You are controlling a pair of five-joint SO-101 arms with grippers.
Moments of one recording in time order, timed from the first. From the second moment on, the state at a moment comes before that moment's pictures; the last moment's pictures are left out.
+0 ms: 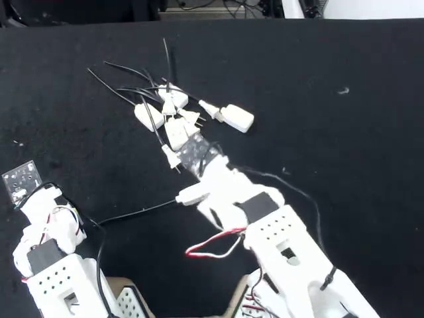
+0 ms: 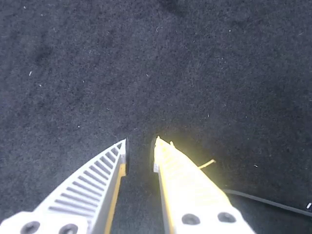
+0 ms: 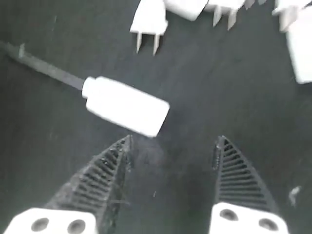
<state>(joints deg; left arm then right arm) -38.4 -85.1 85.8 61.1 -5.1 -30.0 -45.2 65.8 52.4 18.9</state>
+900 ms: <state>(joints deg) -38.4 -85.1 85.8 61.1 -5.1 -30.9 -45.3 66.4 49.6 20.8</state>
